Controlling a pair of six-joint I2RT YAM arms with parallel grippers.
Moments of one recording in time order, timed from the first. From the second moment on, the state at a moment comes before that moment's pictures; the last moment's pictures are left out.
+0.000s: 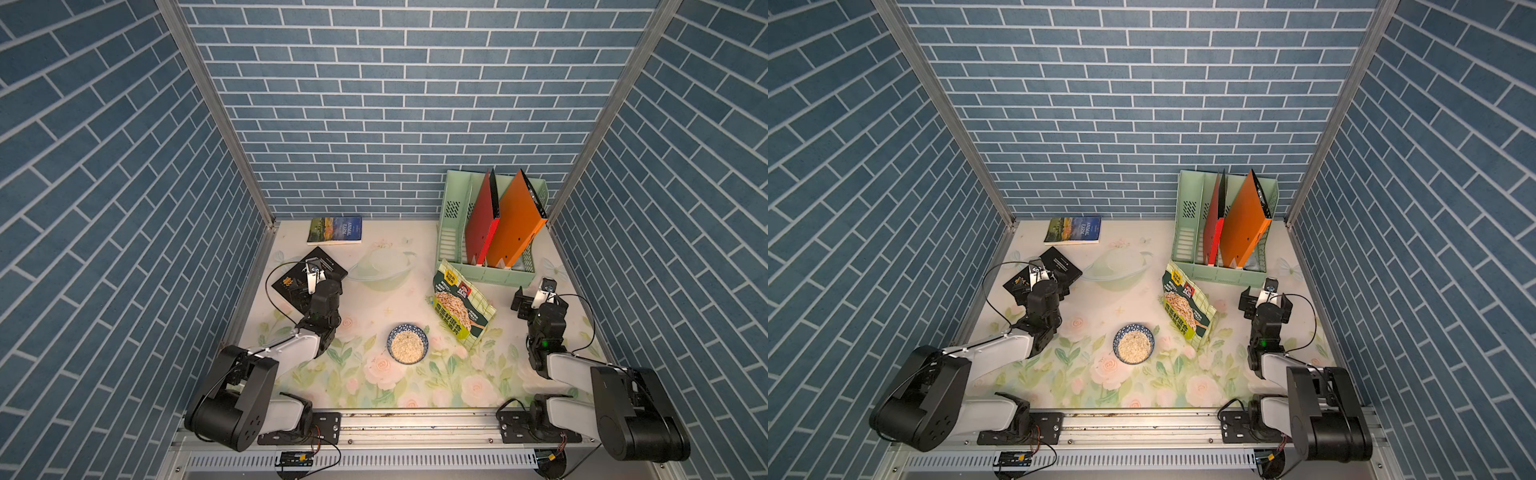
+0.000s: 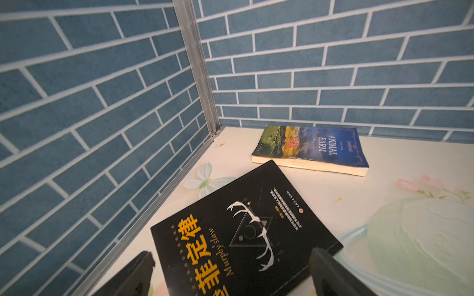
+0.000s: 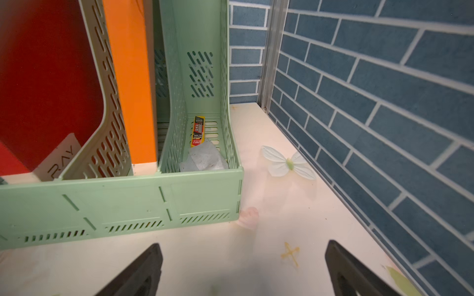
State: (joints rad) left arm -0.32 1.36 0.39 0.70 -0.74 -0.03; right arm 0.06 1.26 0.17 0.86 0.28 0.00
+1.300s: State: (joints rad) left arm -0.06 1.43 0.15 1.12 -0.33 -0.05; right arm 0.06 1.52 0.20 1.17 0.07 -0.06
